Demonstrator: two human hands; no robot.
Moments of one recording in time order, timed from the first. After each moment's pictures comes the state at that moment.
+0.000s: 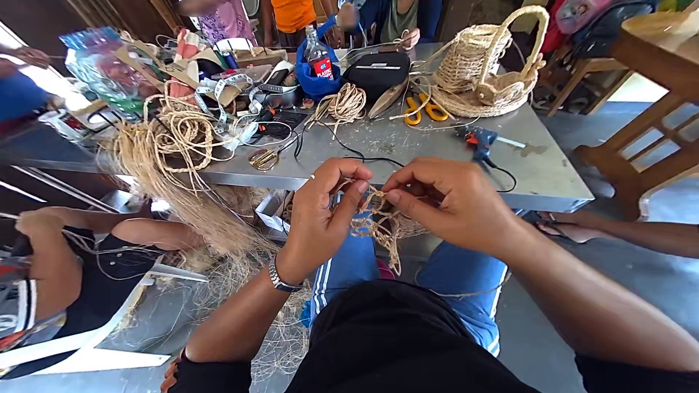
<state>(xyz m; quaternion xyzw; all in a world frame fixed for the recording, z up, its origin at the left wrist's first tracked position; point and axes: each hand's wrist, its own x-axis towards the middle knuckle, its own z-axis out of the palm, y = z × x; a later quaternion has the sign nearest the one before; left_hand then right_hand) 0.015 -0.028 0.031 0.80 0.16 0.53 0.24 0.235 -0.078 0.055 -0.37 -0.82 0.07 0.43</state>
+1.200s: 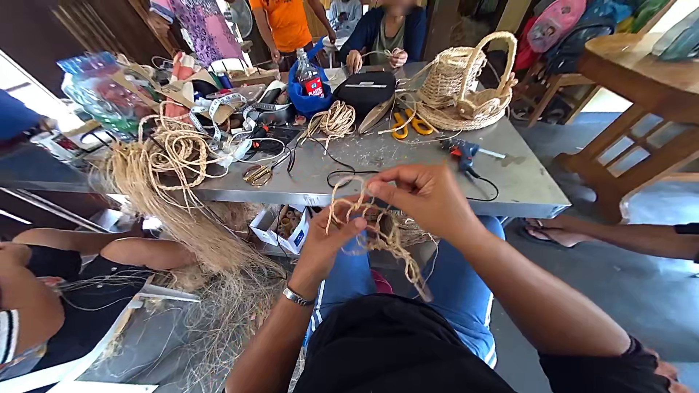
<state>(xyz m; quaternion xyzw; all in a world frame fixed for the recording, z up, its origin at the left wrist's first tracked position) 0.030 -0.011 -0.033 0.60 0.14 0.50 0.61 0.234 -0.055 0.046 -0.42 -0.73 0.18 0.52</state>
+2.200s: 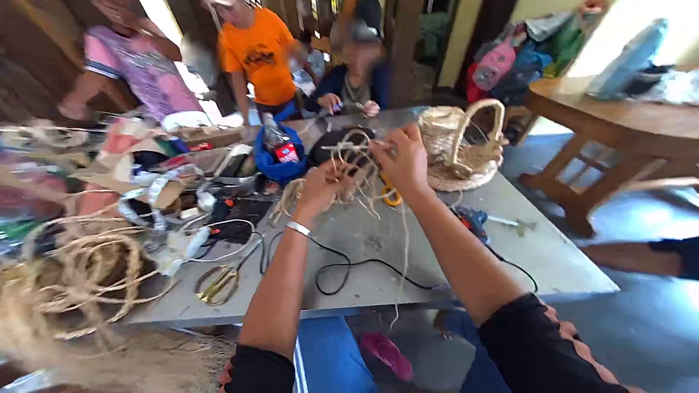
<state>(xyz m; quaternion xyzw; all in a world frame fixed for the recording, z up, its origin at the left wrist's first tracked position) 0.139 0.317 0.043 0.79 0.25 0.38 0.42 0.333 0.238 0.074 -0.63 -0.58 -0.10 0.51</state>
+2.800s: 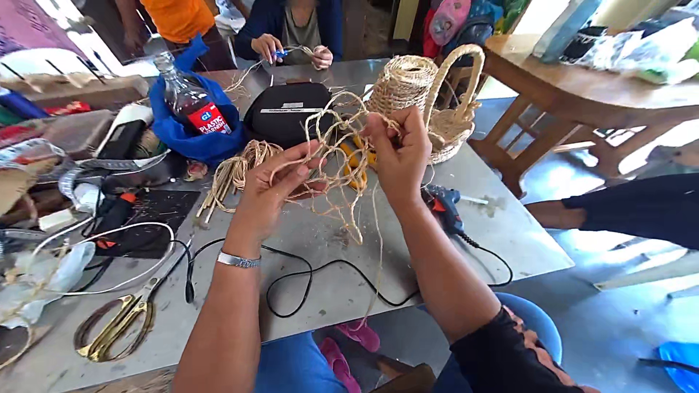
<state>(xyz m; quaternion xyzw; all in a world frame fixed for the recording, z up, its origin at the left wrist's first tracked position) 0.133 0.294 0.019 0.70 0.09 0.40 0.59 0.351 0.228 0.025 -0.46 -0.54 -0.14 0.69</state>
